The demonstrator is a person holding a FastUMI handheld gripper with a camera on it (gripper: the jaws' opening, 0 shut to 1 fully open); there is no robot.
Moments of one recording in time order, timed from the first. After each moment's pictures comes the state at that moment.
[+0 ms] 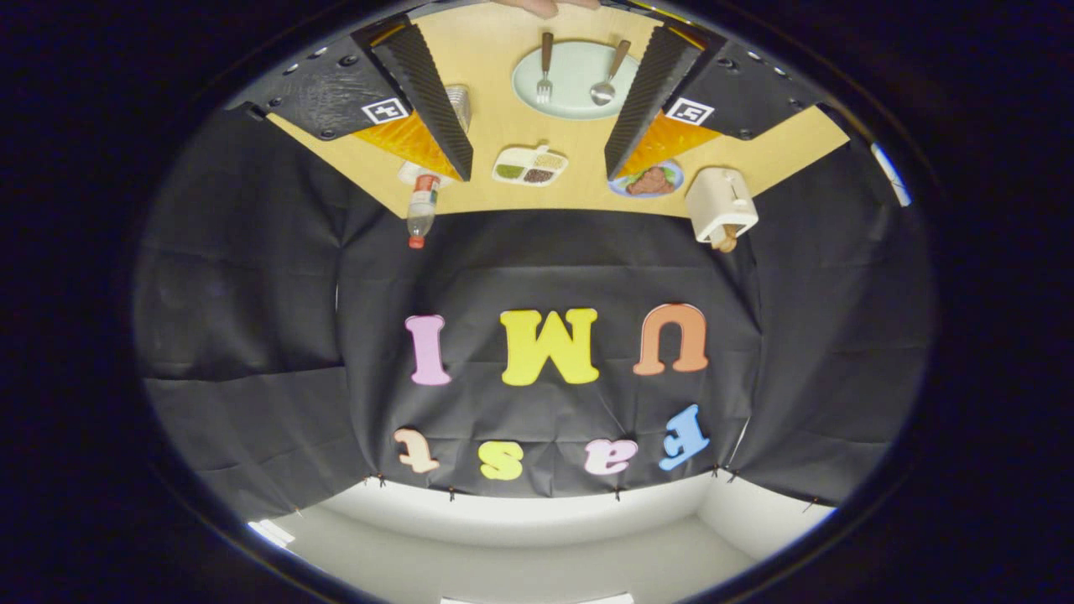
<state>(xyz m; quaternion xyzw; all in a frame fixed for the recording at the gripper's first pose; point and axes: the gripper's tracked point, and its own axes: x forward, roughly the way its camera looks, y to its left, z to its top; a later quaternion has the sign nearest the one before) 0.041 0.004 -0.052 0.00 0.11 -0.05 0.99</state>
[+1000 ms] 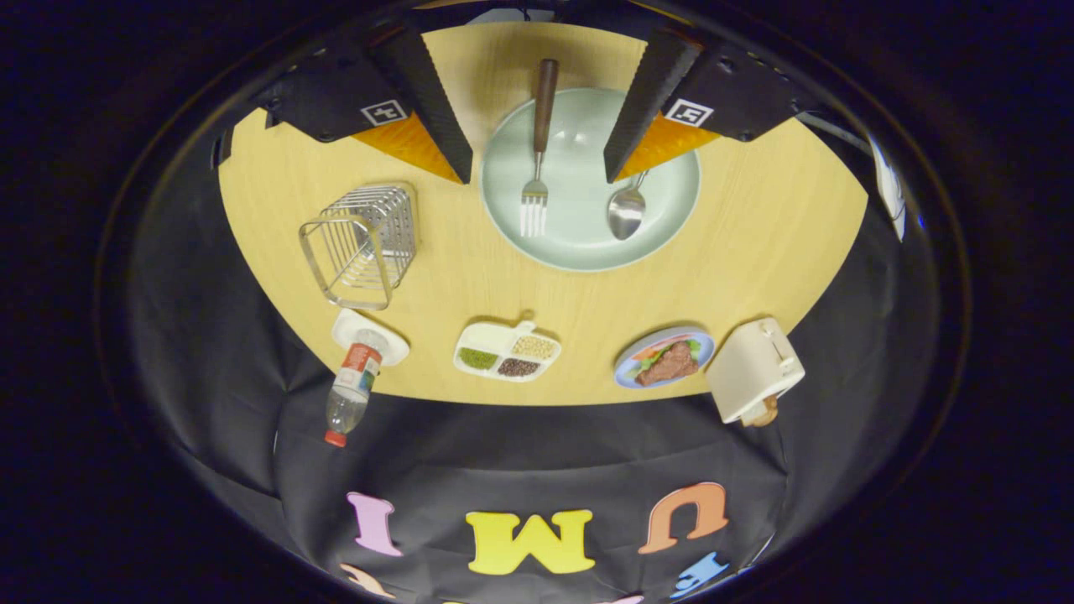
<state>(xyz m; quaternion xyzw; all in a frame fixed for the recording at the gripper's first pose) 0.092 0.010 -0.249 -0.01 0.44 -0.01 0.90</state>
